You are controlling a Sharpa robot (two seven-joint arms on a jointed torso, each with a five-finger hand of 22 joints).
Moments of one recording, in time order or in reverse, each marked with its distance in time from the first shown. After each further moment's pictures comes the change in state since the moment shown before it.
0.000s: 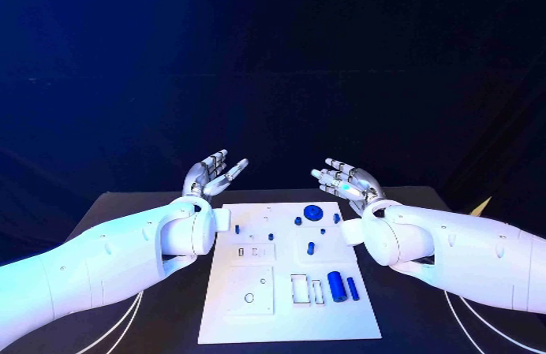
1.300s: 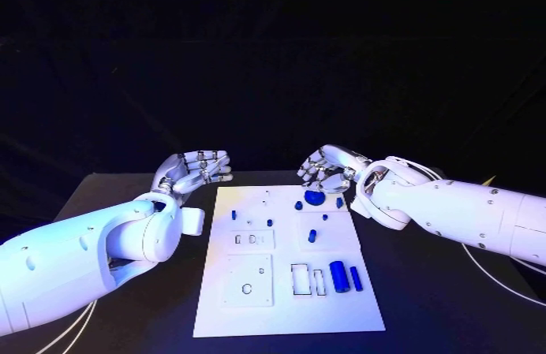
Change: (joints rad) left arm 0.050 -0.205 0.000 0.256 -0.039 0.134 -0.026; left_hand 0.119 0.042 0.098 -0.015 -0.003 0.504 0.072 0.145 0.079 0.705 0.020 0.070 0.035 0.698 -0.045 0.180 0.187 0.038 0.564 -0.033 0.252 0.090; right arm 0.127 0.013 -0.017 -0.109 -1.161 0.160 -0.298; right_hand 0.134 -0.115 0.146 -0.105 0.035 0.683 0.024 0.155 0.133 0.775 -0.141 0.035 0.041 0.872 -0.190 0.349 0.289 0.070 0.783 -0.146 0.326 0.143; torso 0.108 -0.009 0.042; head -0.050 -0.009
